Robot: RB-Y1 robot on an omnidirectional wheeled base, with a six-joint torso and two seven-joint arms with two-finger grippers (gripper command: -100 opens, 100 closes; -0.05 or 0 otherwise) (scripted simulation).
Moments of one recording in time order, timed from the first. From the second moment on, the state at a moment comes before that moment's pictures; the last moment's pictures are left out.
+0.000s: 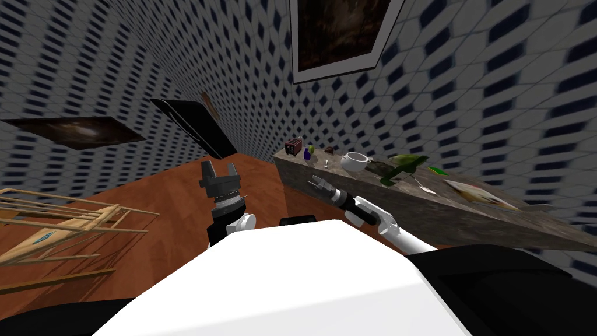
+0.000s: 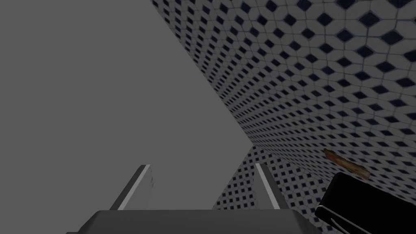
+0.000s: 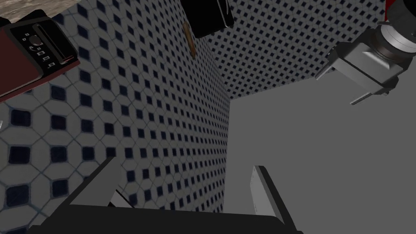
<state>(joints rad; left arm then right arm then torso) 0.55 -0.03 -0.06 -2.38 0.09 -0.52 -0.05 0.38 -0.93 0.34 -2.25 0.14 -0.36 0.33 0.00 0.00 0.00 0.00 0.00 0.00</state>
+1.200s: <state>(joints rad) 0.55 -0.03 -0.06 -2.38 0.09 -0.52 -0.05 0.36 -1.27 0.46 -2.15 0.23 -0.32 0.56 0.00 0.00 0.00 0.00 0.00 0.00</state>
